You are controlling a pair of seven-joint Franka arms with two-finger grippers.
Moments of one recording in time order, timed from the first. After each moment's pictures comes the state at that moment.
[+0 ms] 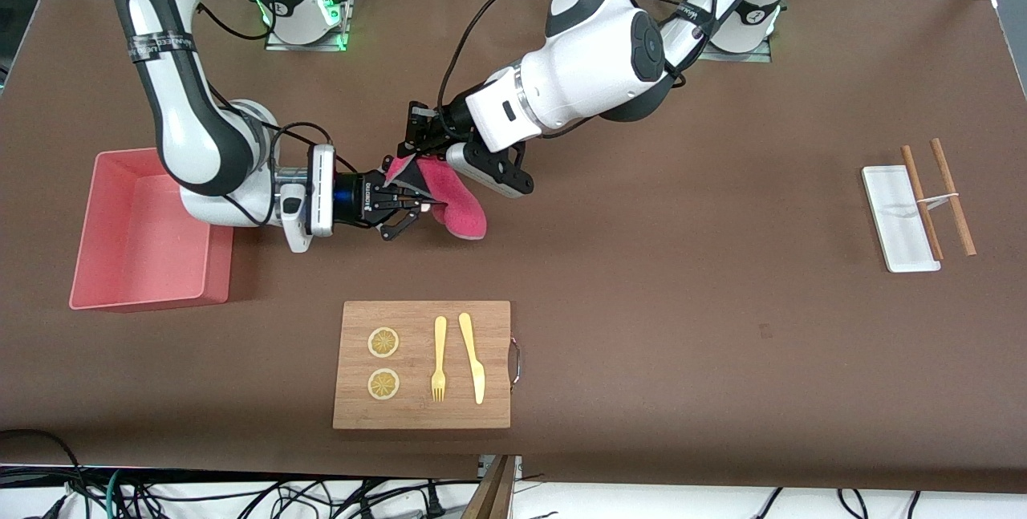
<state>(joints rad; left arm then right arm) -0.45 0.56 -0.40 -1.32 -0.68 2.44 -0.34 0.33 0.42 -0.08 -1.86 1.67 1.80 -2.03</state>
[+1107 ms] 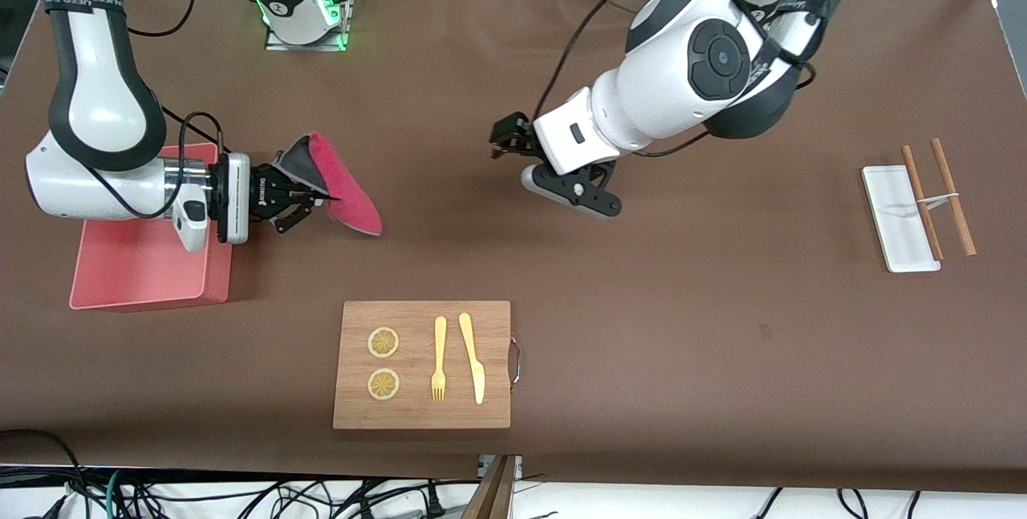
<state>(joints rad) -0.27 0.47 -0.39 -1.30 -0.22 1.83 -0.34 0.24 0.30 -0.23 -1.86 0.86 1.72 -1.47</state>
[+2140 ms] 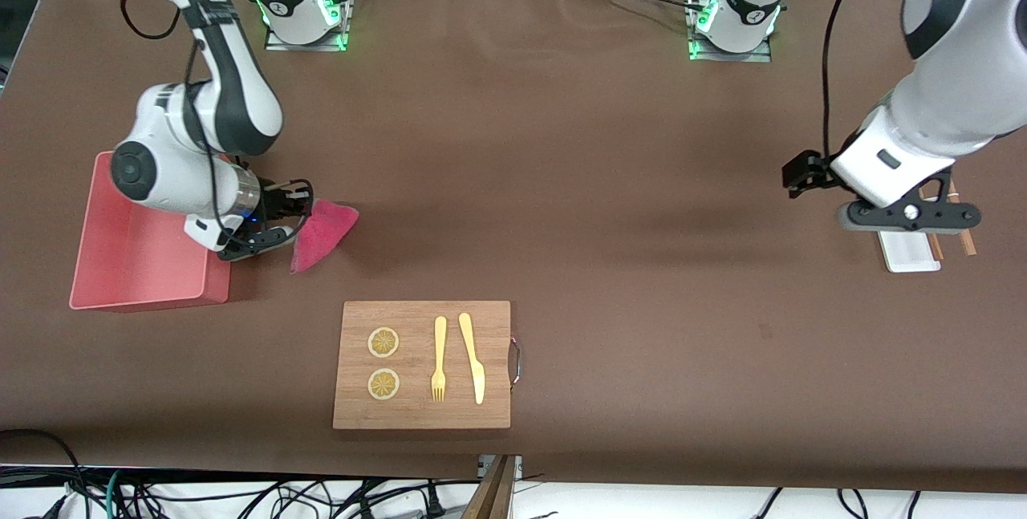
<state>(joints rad) -0.03 0.19 -0.16 -1.44 0.09 1.54 -0.17 0.32 0.34 -0.16 -2.04 0.28 2.21 -0.23</state>
